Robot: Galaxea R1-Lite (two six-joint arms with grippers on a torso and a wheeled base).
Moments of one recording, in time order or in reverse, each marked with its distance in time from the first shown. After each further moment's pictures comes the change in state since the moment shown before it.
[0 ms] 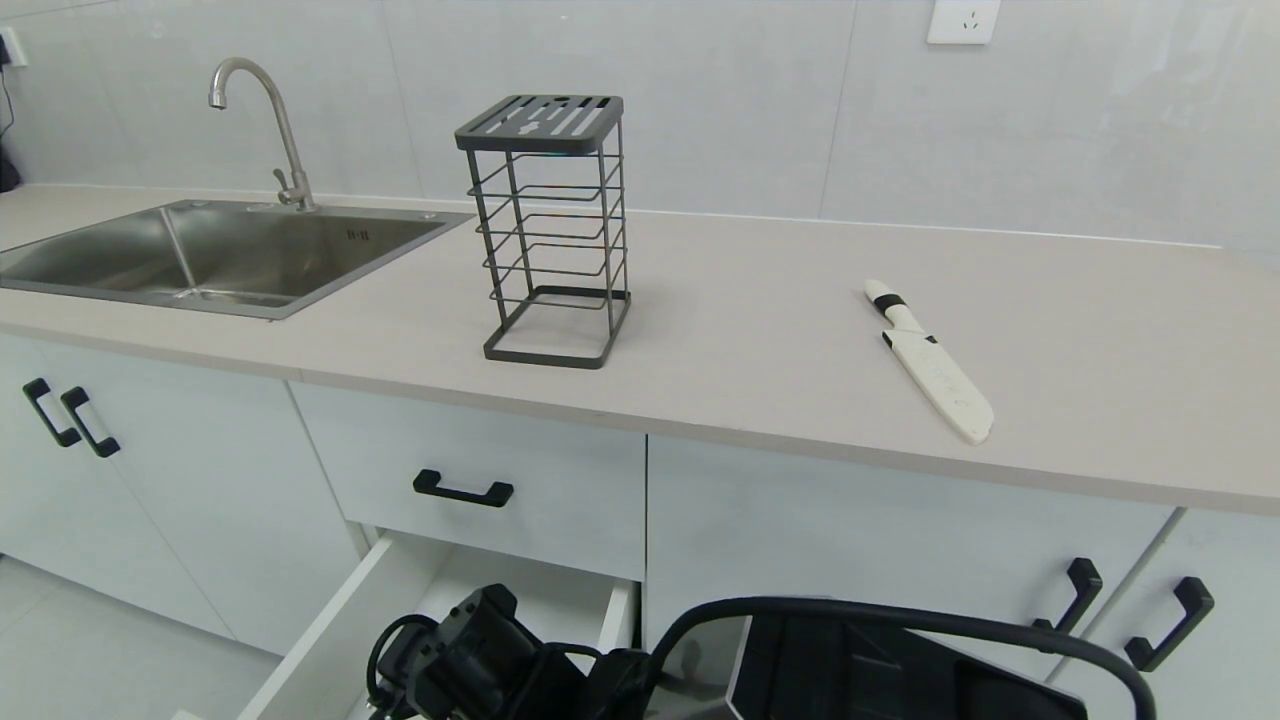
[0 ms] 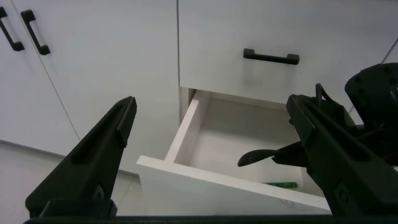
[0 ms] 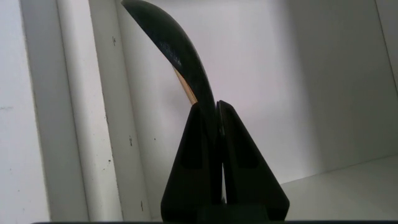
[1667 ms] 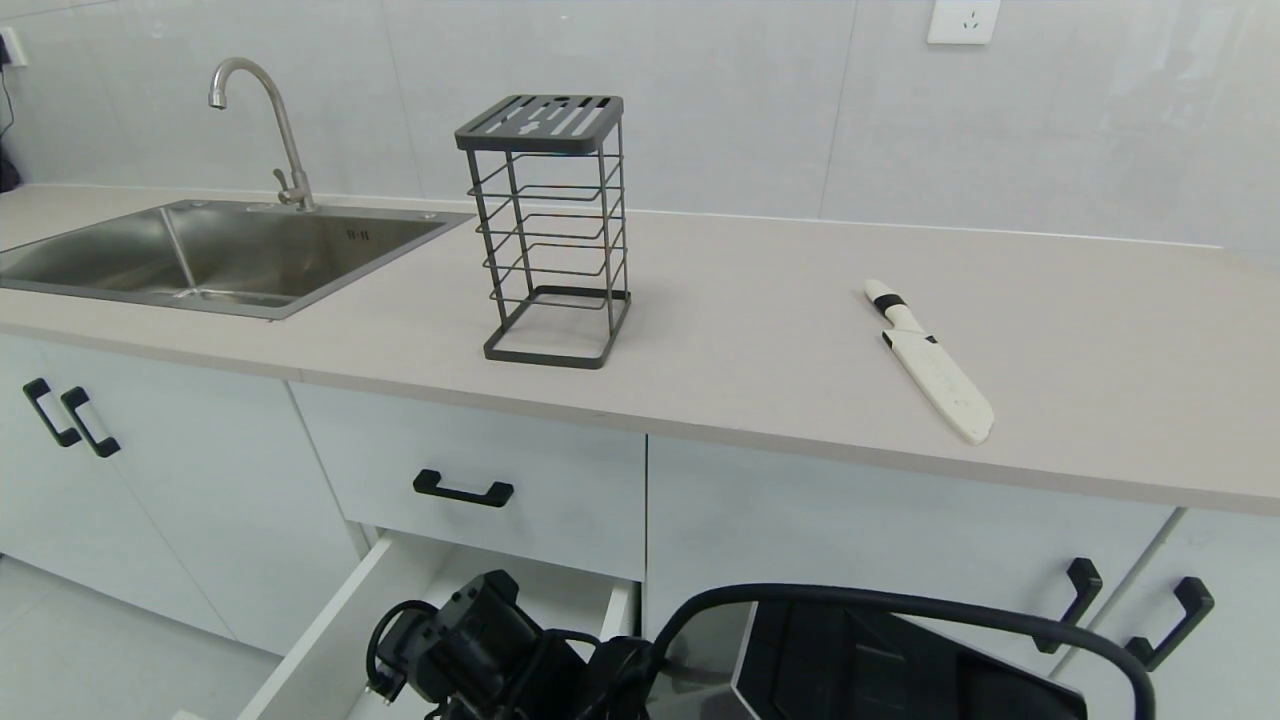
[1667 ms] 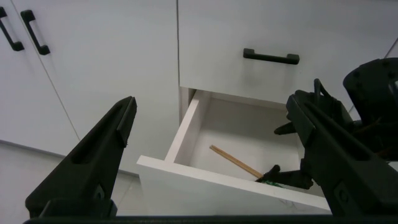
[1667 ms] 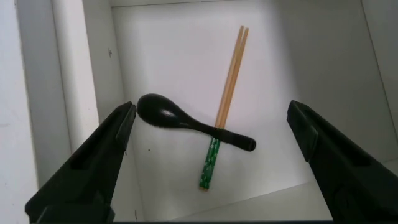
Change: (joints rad) left arm 0.000 0.000 0.000 0.000 0.000 0.000; right arm -0.013 -0.001 -0.023 -0.004 0.001 -0.013
